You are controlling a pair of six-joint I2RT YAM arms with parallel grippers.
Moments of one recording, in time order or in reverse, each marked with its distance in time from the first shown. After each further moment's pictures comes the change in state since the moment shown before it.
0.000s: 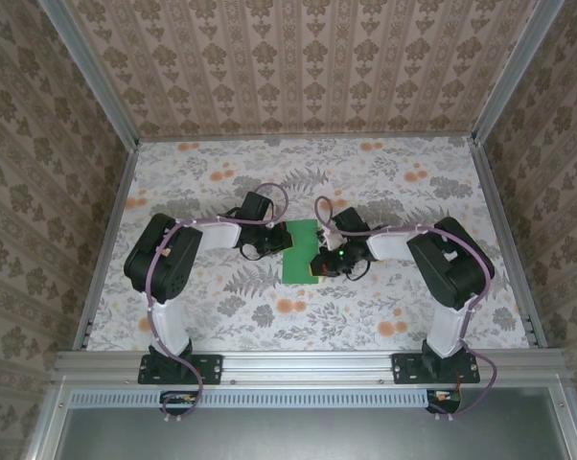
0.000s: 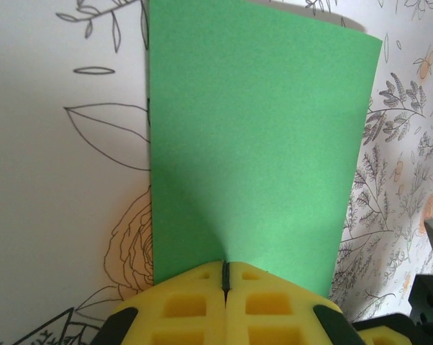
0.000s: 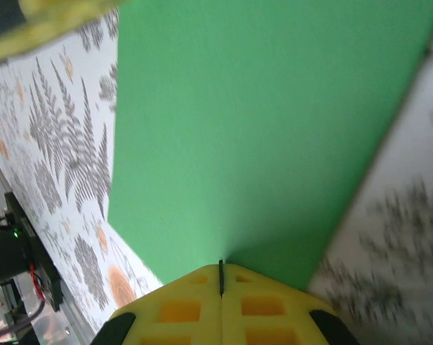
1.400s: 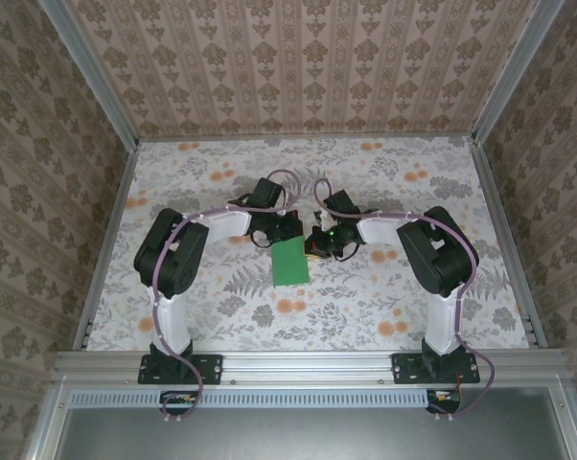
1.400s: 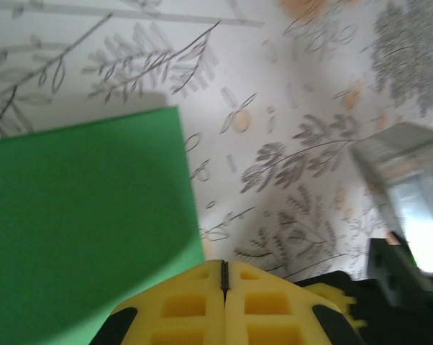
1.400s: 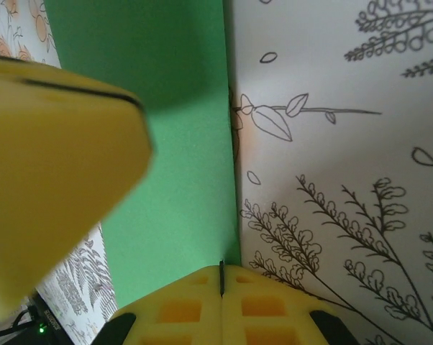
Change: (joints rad) left arm -0.036 0.063 0.195 -0.099 -0.010 0.066; right arm -0.021 0.140 0.240 -0.036 0.102 0.187
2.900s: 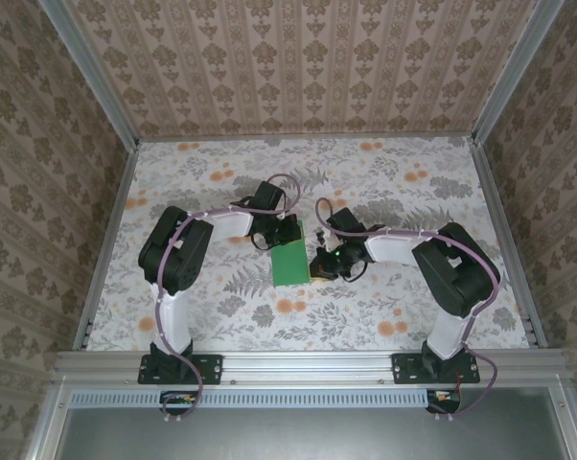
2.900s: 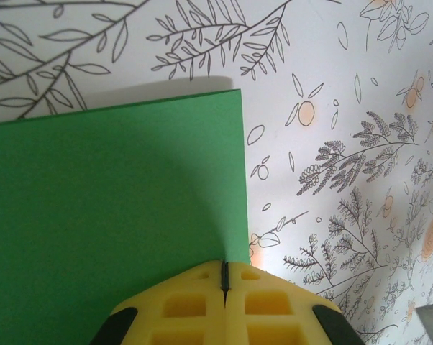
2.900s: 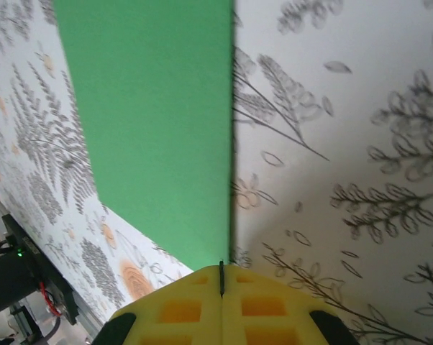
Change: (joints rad) left arm 0.002 0.035 -0.002 -0.007 -0.024 -0.024; right arm 0.070 -0.179 -0.183 -0.059 -0.018 -0.026
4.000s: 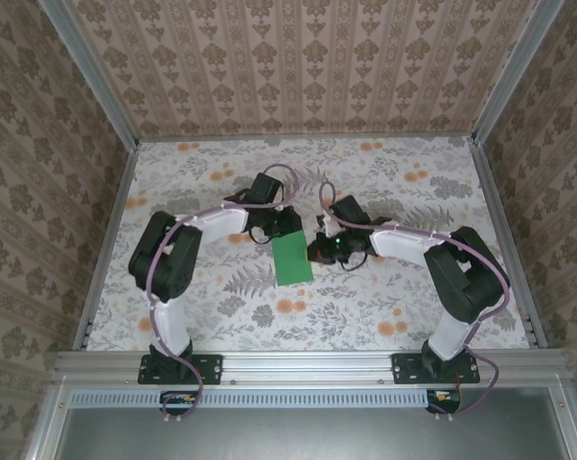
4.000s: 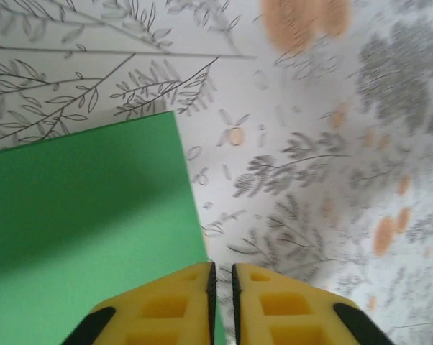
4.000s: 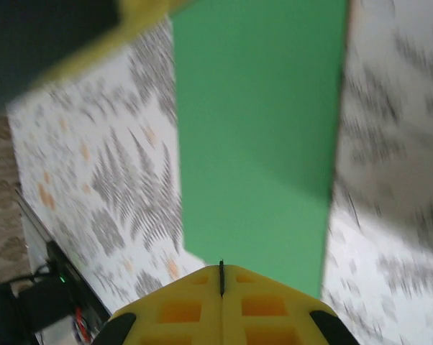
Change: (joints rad) left arm 0.004 -0.129 0.009 -0.041 -0.037 0.000; right arm -0.036 -0.031 0.087 0.043 0.021 0.012
